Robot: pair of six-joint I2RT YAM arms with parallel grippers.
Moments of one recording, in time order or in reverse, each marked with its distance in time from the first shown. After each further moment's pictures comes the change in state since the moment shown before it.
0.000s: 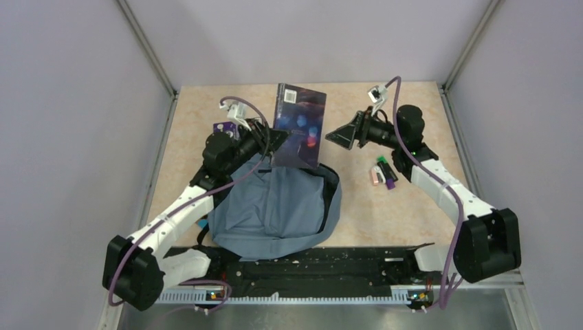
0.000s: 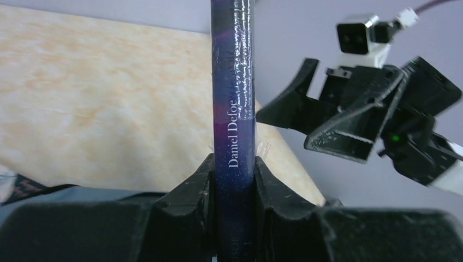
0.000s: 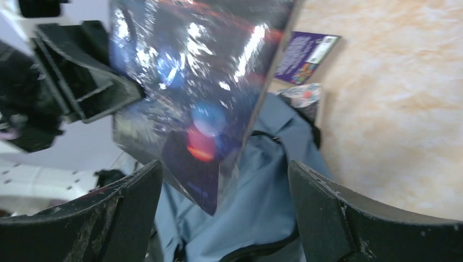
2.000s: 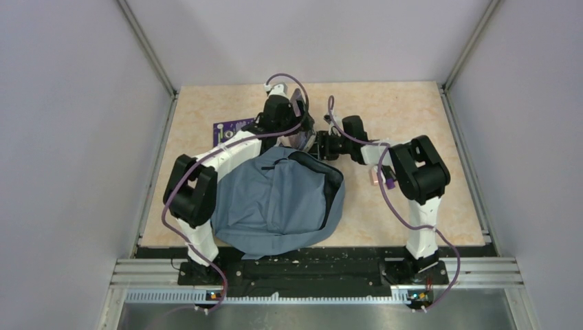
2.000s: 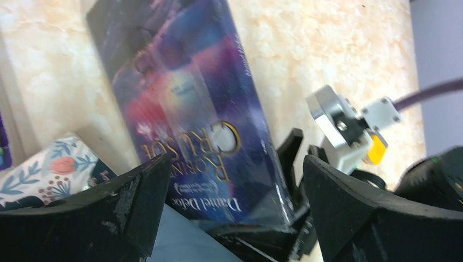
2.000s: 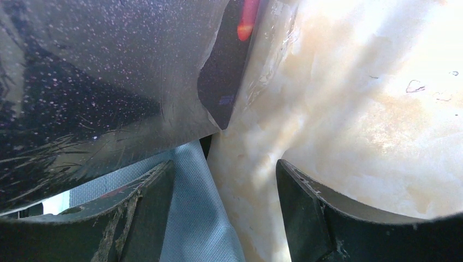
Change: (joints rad) left arm -0.080 0.653 0.541 -0.416 -0.326 0.023; right arm 0.124 0.717 0.207 0.026 0.069 -0.110
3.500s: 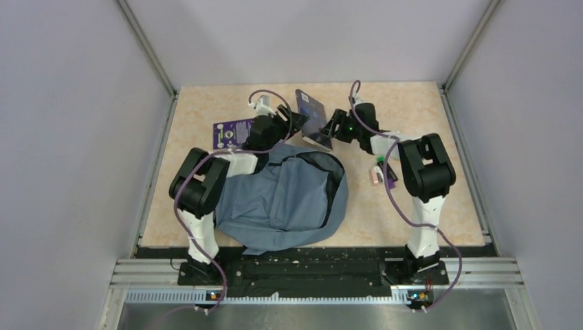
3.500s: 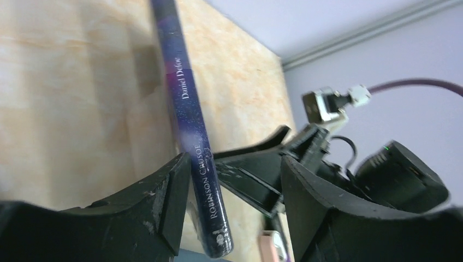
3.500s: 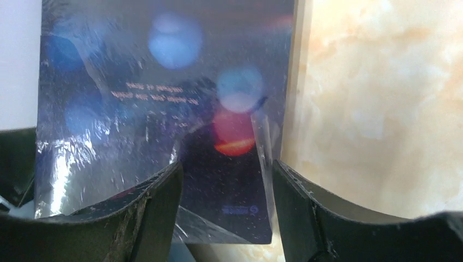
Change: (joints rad) left arm 0.090 0.135 -0.311 0.808 0.175 -0.350; right arm -0.086 0.016 0.092 -0.006 0.328 0.184
